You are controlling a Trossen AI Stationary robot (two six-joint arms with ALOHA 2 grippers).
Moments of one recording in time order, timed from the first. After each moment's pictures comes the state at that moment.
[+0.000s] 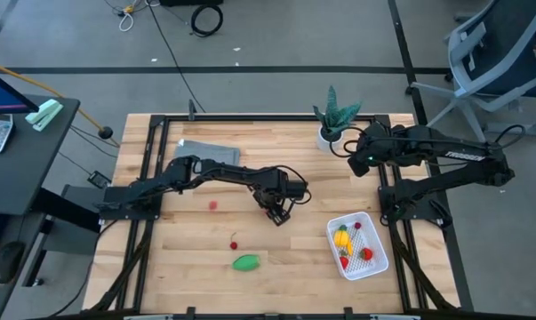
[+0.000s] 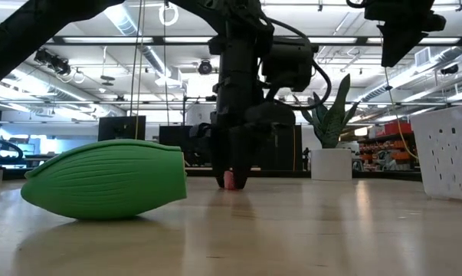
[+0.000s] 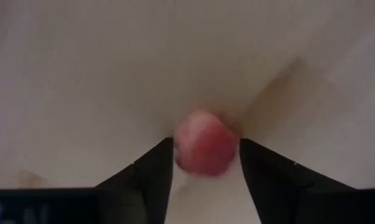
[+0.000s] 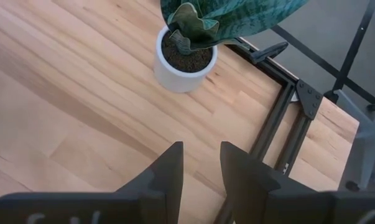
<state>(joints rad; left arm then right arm) -0.01 2.35 1.92 -1.12 0.06 -0.63 -0.11 1.05 1.20 -1.47 0.55 0.78</state>
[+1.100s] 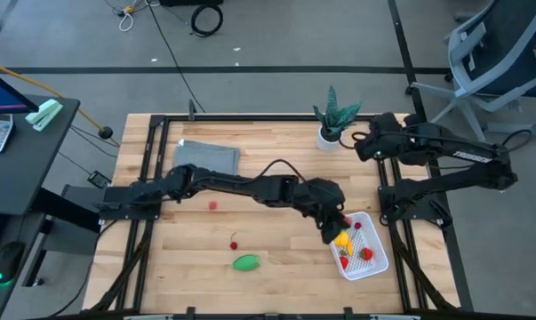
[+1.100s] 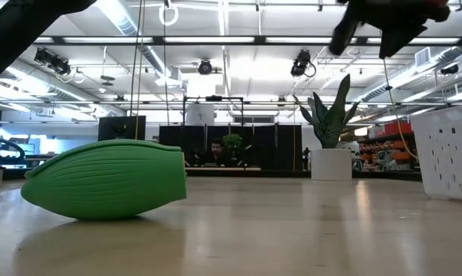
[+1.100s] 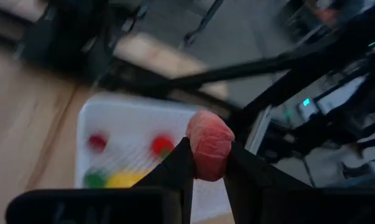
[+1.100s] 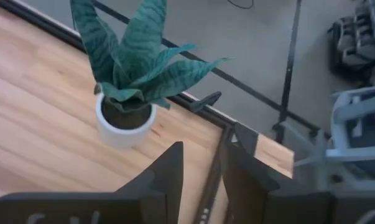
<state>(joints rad) -0.12 2.36 2.24 -0.28 0.15 -0.54 -0.15 0.99 1.20 -1.45 0.84 0.77</state>
